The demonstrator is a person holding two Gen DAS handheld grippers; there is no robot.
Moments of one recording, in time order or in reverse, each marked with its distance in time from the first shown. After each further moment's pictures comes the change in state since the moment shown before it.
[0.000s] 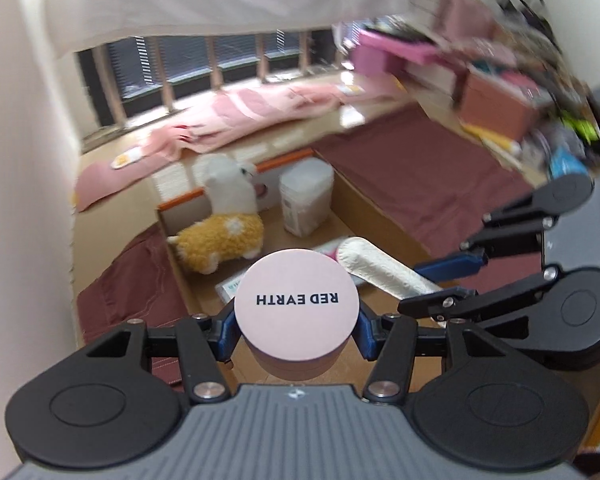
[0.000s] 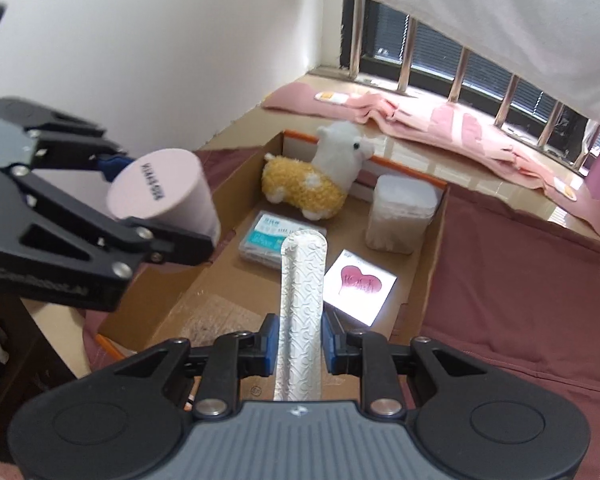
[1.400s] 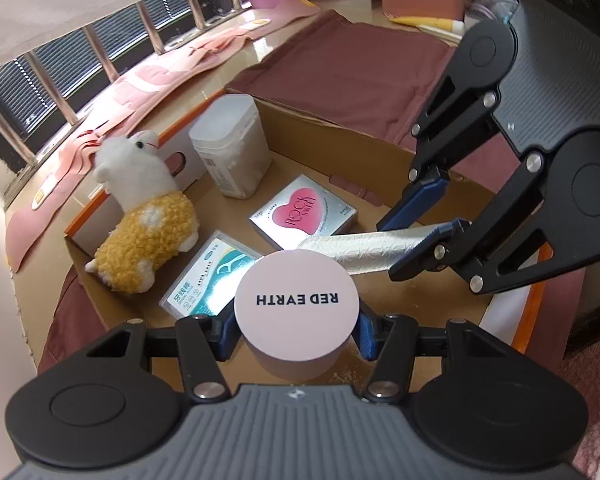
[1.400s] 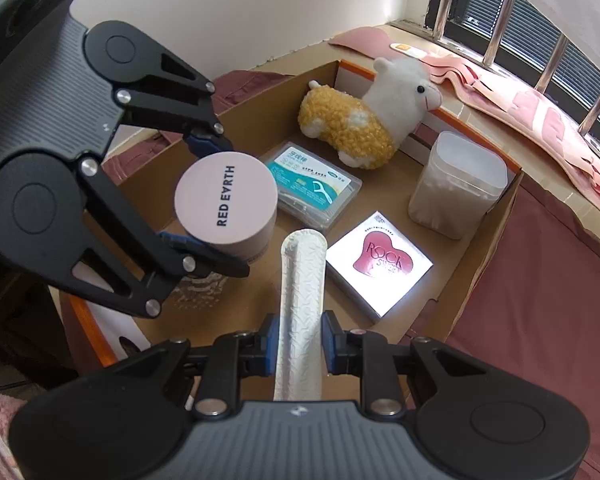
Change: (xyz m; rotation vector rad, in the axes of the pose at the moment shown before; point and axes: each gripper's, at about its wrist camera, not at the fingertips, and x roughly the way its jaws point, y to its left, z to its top) left arm 0.088 -0.021 -0.009 0.341 0.139 -0.058; right arm 0.061 -0.026 -0.002 -0.235 0.152 0.146
